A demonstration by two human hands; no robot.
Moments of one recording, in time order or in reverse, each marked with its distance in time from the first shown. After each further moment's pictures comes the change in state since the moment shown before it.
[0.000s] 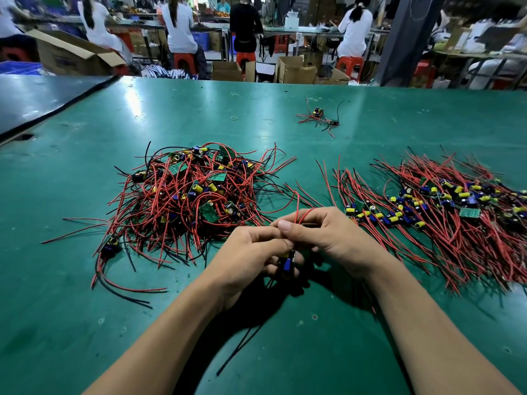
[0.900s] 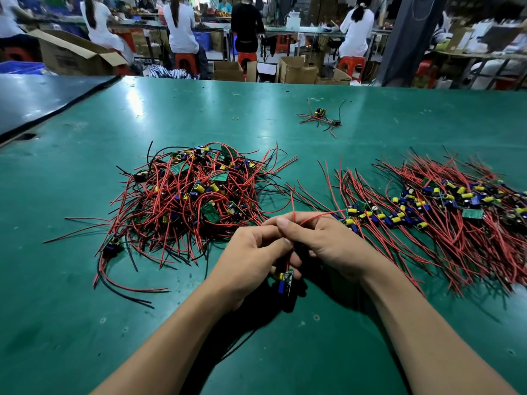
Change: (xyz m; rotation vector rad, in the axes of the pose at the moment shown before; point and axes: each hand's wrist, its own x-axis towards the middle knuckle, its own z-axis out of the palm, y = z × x) left_hand 0.003 -0.008 0.003 0.028 0.029 0.066; right_hand 0.004 0.007 0.008 0.091 -0.107 0.033
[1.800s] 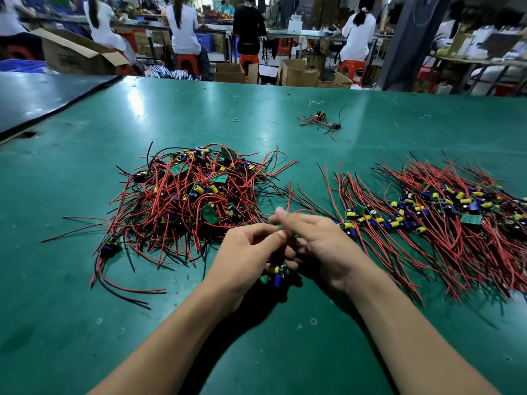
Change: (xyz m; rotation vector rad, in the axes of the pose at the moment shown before) left_hand 0.005 -0.004 0.000 -0.056 0.143 0.016; right_hand 0.011 0.006 0.012 0.257 0.241 0.070
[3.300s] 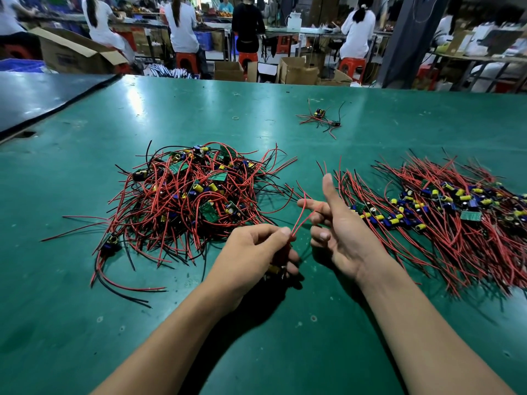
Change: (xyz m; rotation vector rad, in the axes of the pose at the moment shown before) left_hand -0.002 0.001 0.003 0.039 -0.035 -0.070; right_hand 0.005 -0.017 -0.020 0.116 0.303 0.004
